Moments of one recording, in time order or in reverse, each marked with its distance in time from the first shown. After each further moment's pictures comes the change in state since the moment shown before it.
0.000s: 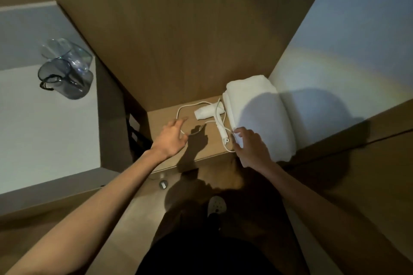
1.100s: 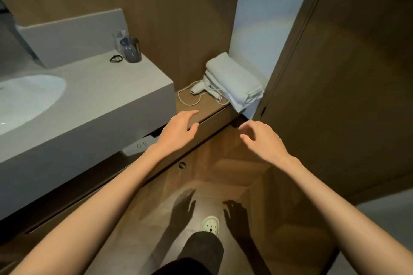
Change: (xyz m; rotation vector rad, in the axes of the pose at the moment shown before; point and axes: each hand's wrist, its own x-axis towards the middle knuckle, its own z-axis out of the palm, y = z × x) left_hand -0.429 -0.194 -0.070 0.037 0.043 0.588; right_hand -0.477 -0.283 0.149 0.021 0.374 0.191
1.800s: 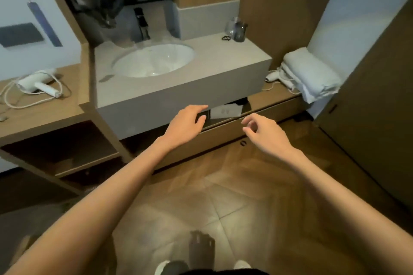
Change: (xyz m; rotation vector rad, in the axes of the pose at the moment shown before) left_hand -0.355 -0.120 -0.150 0.052 0.175 -0.148; right_hand -0.204 -0.279 0.105 0.107 -0.092 -0.260
